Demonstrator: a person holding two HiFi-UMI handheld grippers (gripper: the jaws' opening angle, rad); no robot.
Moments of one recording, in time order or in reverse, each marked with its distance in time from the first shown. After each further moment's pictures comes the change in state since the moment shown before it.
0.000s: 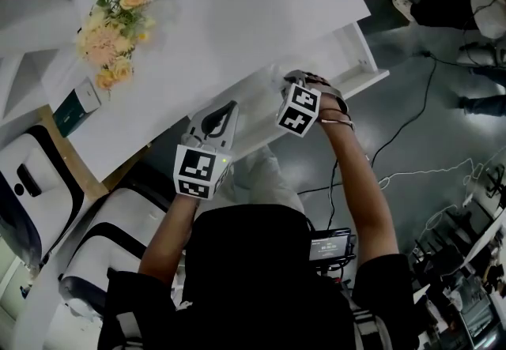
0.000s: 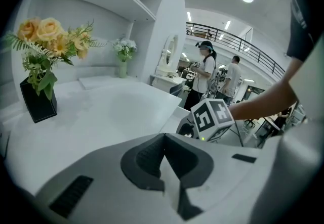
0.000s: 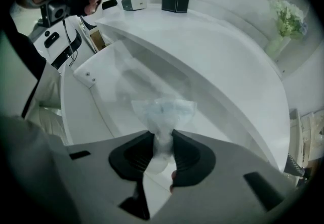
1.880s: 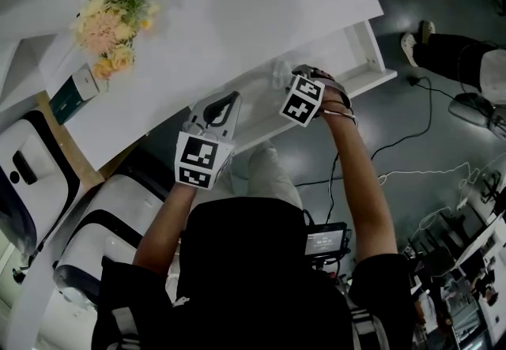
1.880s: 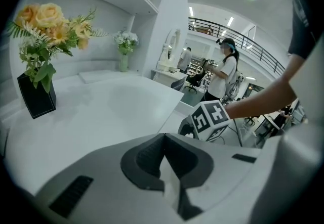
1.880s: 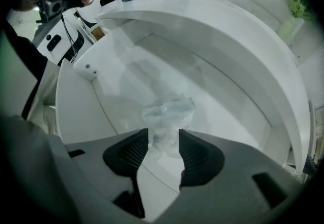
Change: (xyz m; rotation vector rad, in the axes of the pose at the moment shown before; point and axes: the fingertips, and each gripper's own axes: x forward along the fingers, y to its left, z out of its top) left arm 0.010 0.014 -0.018 0.005 0.053 0.015; right arm 0.032 0.015 -0.018 0.015 0.079 0.118
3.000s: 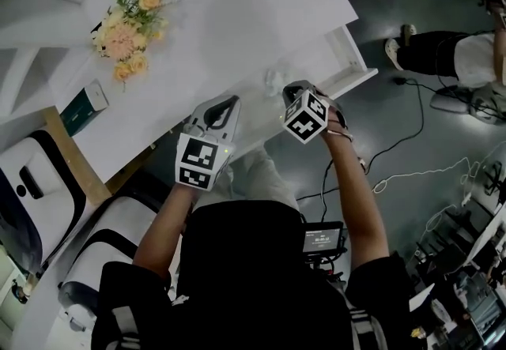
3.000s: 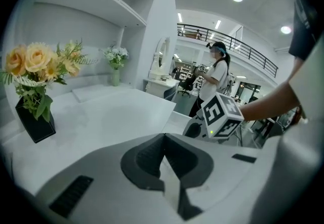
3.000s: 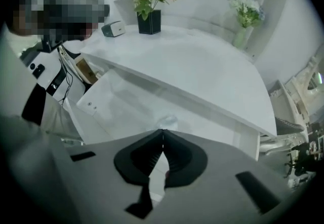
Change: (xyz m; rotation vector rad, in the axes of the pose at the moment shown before) left arm -0.032 -0.017 0.042 0.092 -0.071 -0.056; right arm -0.088 0.003 0.016 0.269 -0.219 -0.169
